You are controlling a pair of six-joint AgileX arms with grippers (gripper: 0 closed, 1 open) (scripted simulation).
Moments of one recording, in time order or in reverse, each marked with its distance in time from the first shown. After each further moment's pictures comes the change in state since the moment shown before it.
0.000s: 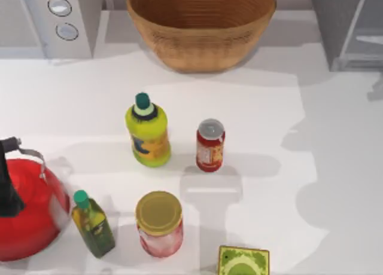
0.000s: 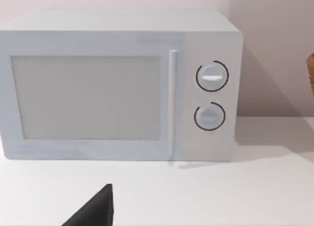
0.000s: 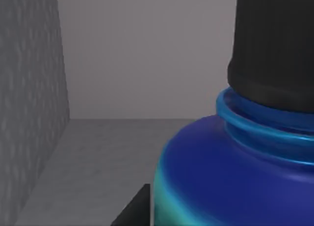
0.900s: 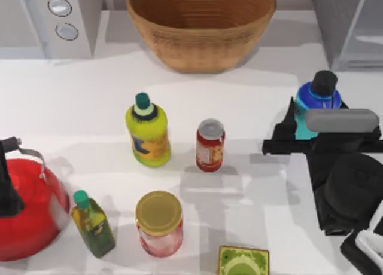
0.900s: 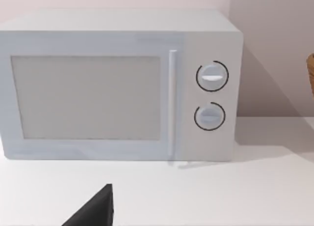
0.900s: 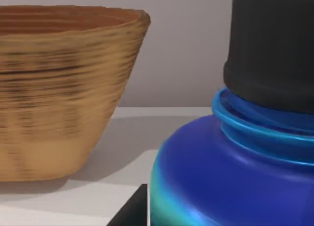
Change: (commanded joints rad) left arm 0.000 0.000 0.000 0.000 0.000 0.000; right arm 0.889 0.159 -0.307 0.461 0.898 -0.005
